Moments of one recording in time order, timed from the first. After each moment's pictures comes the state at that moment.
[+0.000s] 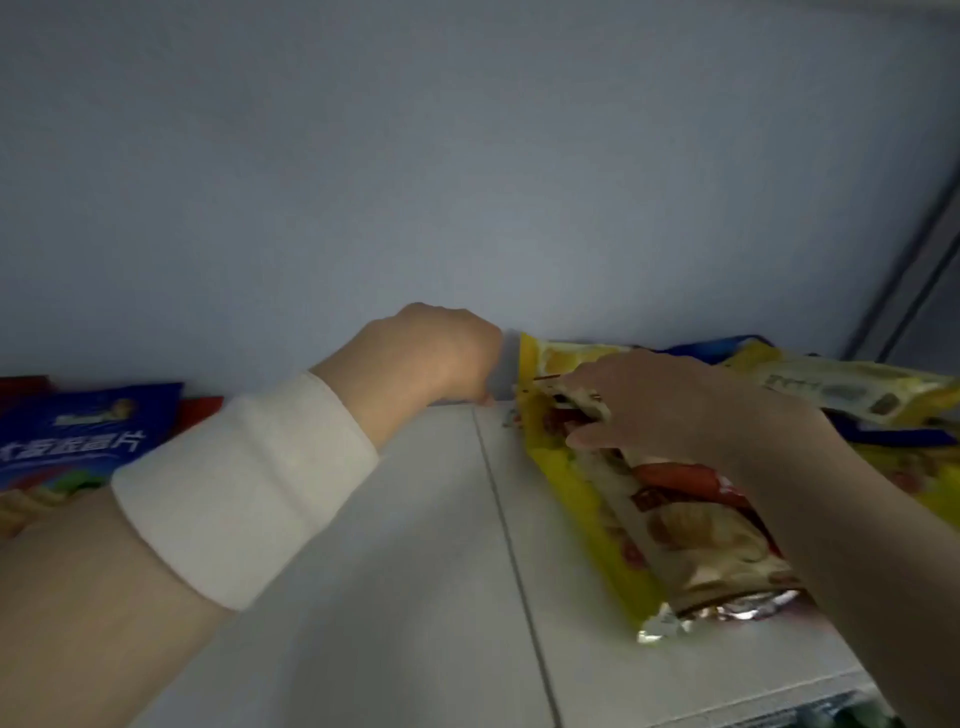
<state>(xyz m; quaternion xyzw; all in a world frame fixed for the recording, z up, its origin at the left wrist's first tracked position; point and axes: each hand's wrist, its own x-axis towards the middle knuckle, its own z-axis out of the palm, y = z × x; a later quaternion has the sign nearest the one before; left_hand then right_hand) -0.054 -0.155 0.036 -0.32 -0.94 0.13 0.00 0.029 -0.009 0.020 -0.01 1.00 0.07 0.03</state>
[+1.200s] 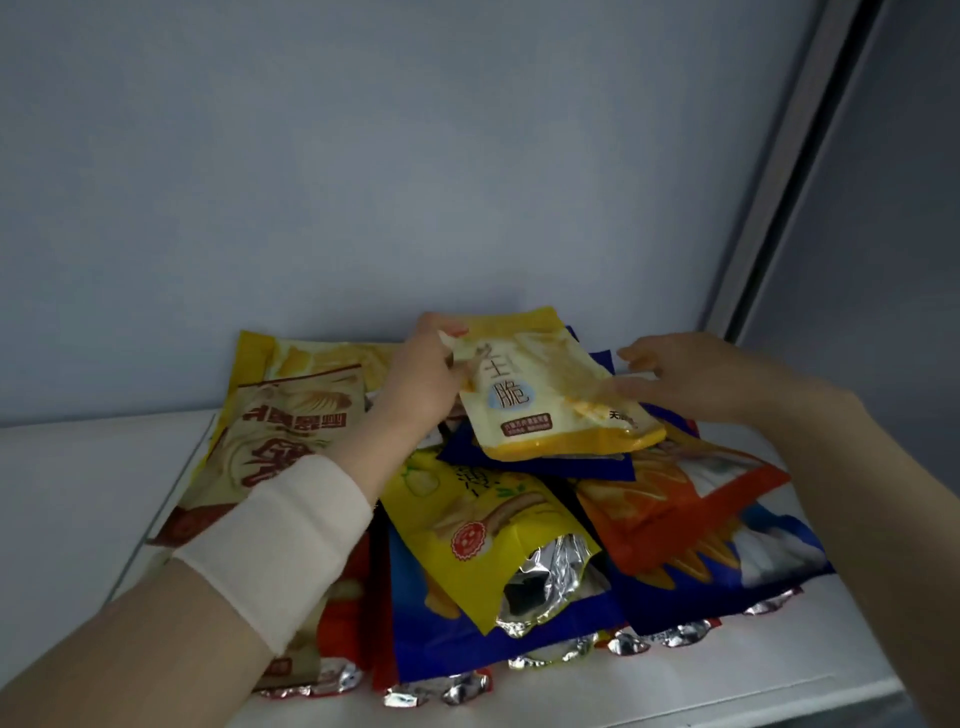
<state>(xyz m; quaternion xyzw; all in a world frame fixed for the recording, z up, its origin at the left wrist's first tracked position) -0.038 0.192 -0.045 -0.16 -0.88 -0.45 0.05 0.062 0.386 0.011 0.08 0.99 -0.12 0.07</state>
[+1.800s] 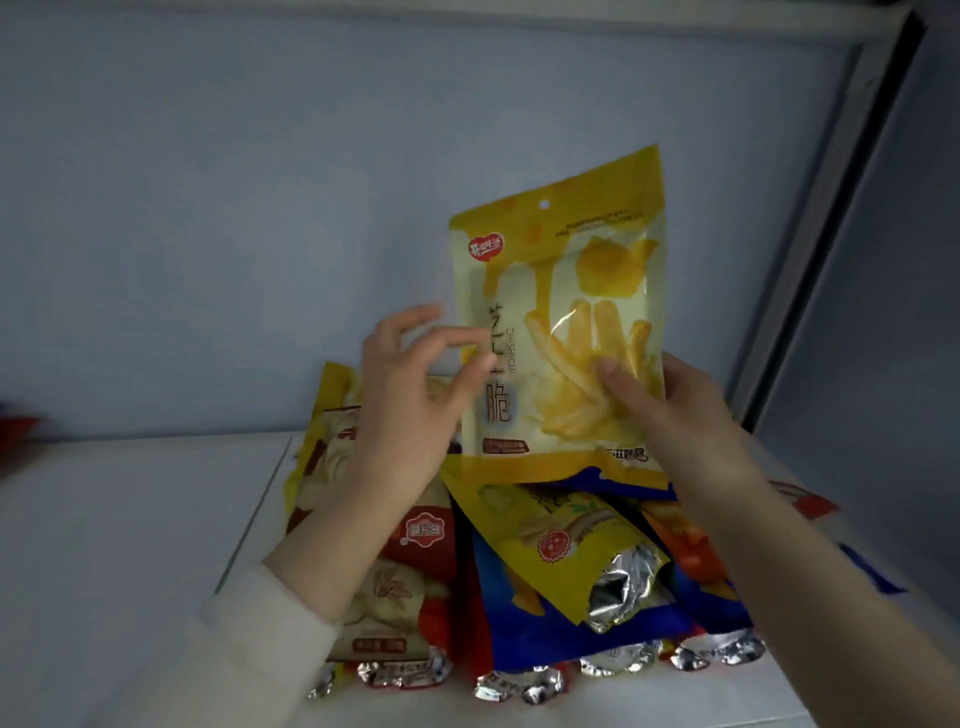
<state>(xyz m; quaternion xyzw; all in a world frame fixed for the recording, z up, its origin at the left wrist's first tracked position) 0.040 0.102 -0.001 -0.24 -0.80 -0.49 0.26 0.095 0.281 0.007 0.07 0.77 -0.60 -0.22</state>
